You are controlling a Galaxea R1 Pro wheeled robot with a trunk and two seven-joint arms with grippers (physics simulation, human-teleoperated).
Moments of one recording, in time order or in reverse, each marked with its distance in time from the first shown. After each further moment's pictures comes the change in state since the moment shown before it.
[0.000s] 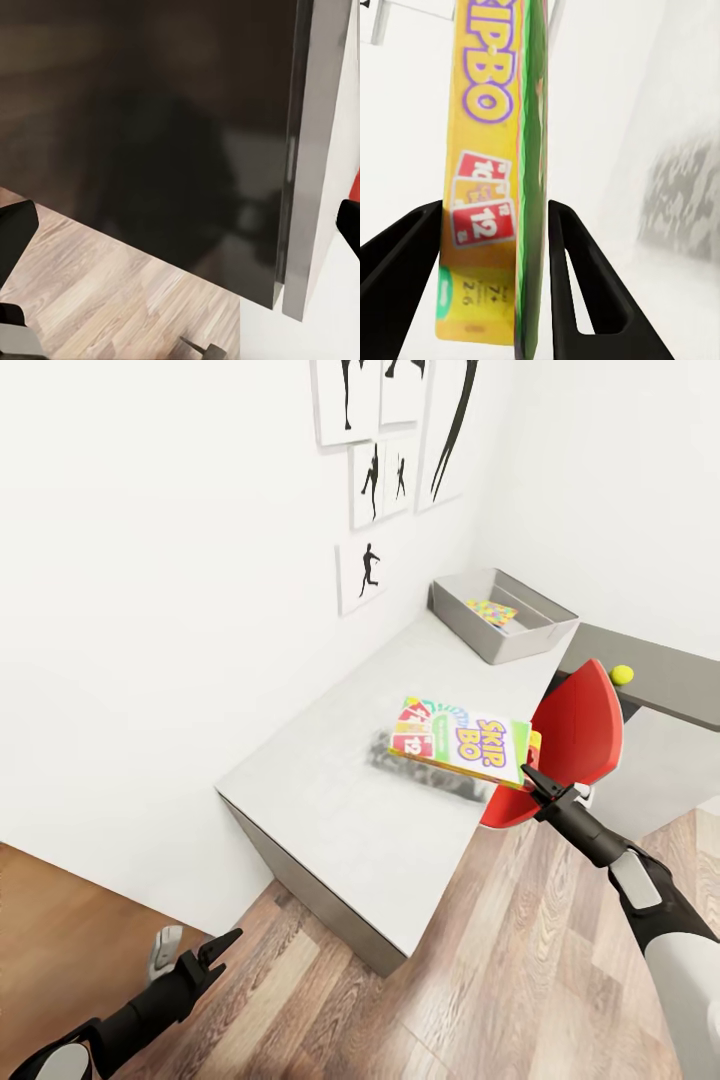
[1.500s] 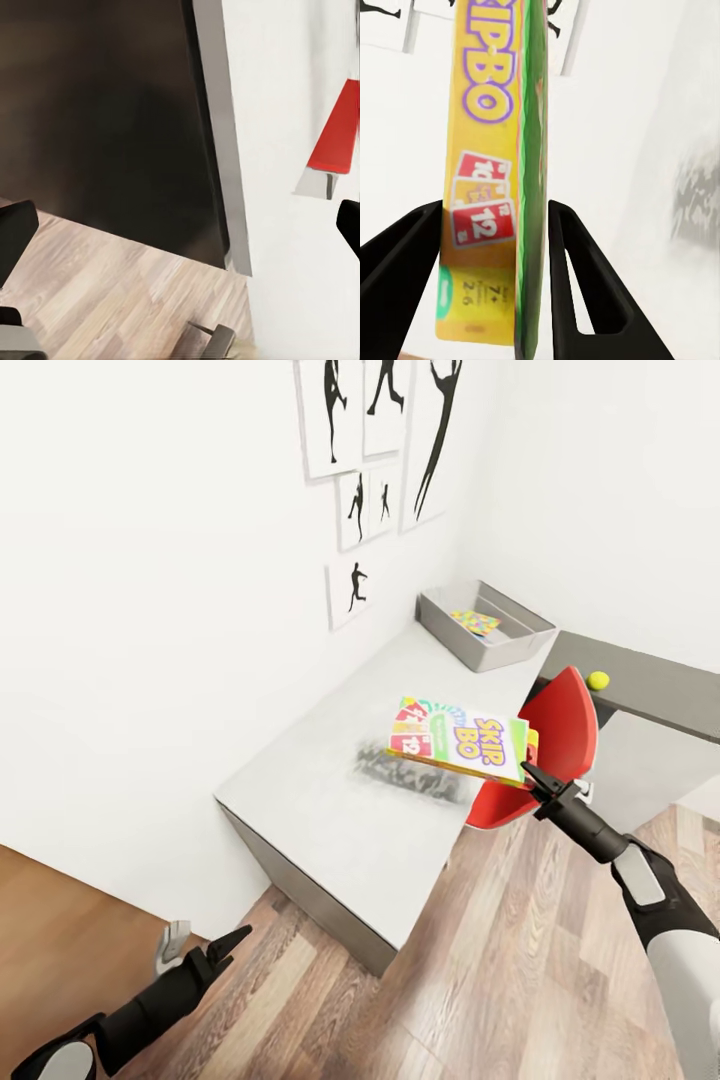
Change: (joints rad) left arm 0.029 -0.013 -0.030 -0.117 -0.038 0.001 0.015; right arm -0.004 -0.004 -0.004 -0.030 0.003 0.088 -0.017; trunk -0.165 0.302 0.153
